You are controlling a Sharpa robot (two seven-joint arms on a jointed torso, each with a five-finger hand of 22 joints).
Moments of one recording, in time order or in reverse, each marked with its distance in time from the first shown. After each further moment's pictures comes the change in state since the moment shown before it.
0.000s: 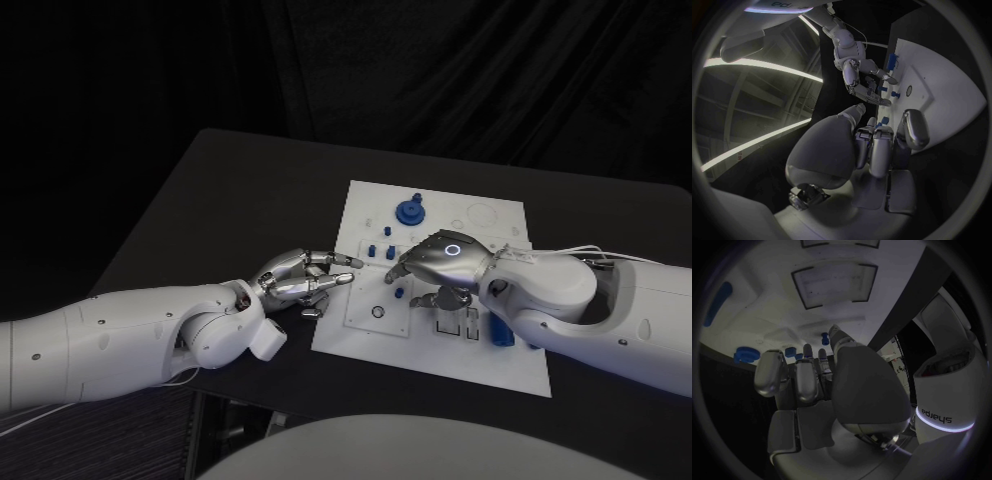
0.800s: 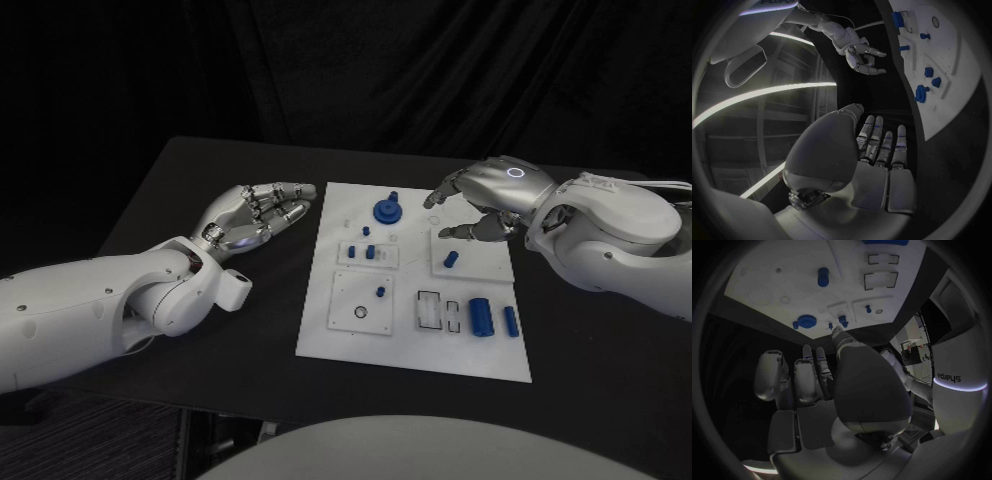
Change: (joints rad) left arm 0.166 -0.061 0.000 0.017 -0.079 -0.201 0.182; left_hand 0.055 -0.118 0.025 0.201 0.087 0.081 -0.035 -0.110 -0.044 -1.012 0.022 -1.295 -1.053 -1.335 0.062 -1.383 -1.151 0.040 -1.081 0.036 -1.160 -0.566; right arm 0.175 -0.203 0.000 0.049 0.188 -0.084 -0.064; right_hand -0.050 0.019 0.000 0.020 0.004 0.031 0.048 0.009 0.001 -0.046 0.004 0.062 0.008 0.011 0.002 0.006 0.026 0.000 0.015 0.007 0.024 0.001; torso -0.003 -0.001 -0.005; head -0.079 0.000
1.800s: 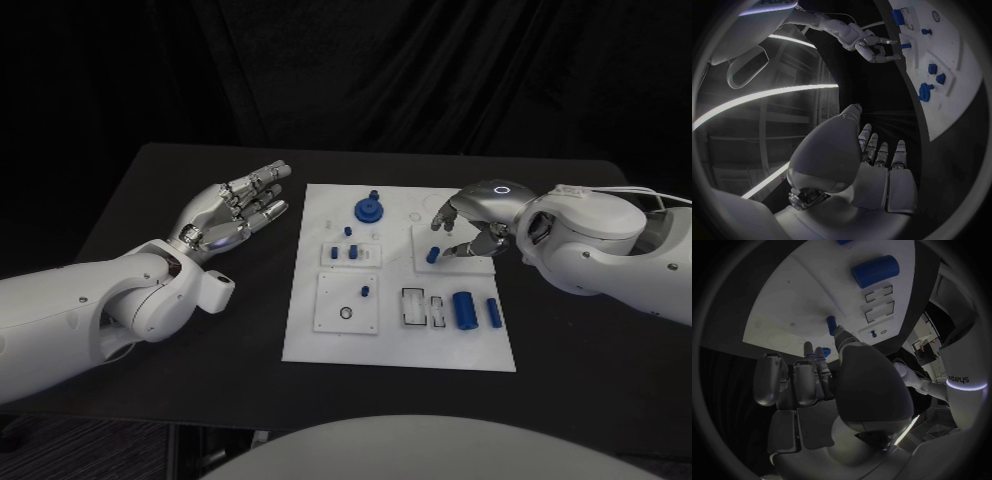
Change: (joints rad) left arm 0.014 0.004 -0.001 -0.014 -0.009 0.009 0.014; left_hand 0.043 0.079 -0.210 0.000 0.042 -0.177 -0.096 -0.095 -0.017 -0.333 -0.106 -0.073 -0.327 -0.131 -0.074 -0.178 -0.155 0.024 -0.177 -0.012 -0.079 -0.640; right arm -0.061 -0.016 0.000 -0.040 0.065 0.128 -0.082; right_hand -0.005 0.000 0.002 -0.004 -0.003 0.021 0.026 -0.001 -0.052 0.114 -0.010 0.000 -0.052 0.020 0.013 0.011 0.012 0.000 0.025 0.010 0.032 0.000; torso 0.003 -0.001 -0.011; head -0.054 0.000
